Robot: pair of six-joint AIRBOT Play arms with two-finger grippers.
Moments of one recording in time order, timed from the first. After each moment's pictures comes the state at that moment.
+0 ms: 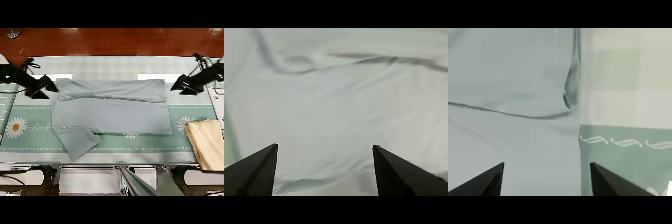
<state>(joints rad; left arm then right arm) 0.23 -1.49 1.34 1.16 -1.45 -1.53 -0.27 -1.47 1.32 -1.16 1.37 1.38</state>
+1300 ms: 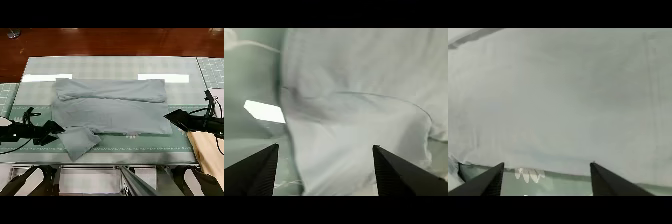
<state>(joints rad) 0.41 -1.00 0.41 0.96 -1.19 -1.39 -0.39 -0.75 0.48 -0.79 1.19 1.28</state>
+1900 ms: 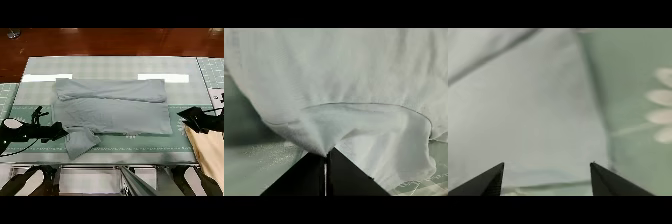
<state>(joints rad) 0.27 -1.00 0.35 0.89 -1.05 -1.32 -0.65 -0.84 0.54 -0.91 1.27 1.34</state>
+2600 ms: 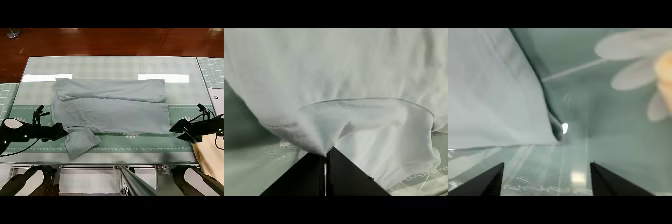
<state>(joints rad) 0.27 -1.00 0.35 0.87 -1.06 -1.24 -0.48 -1.08 0.55 -1.10 1.29 1.41</state>
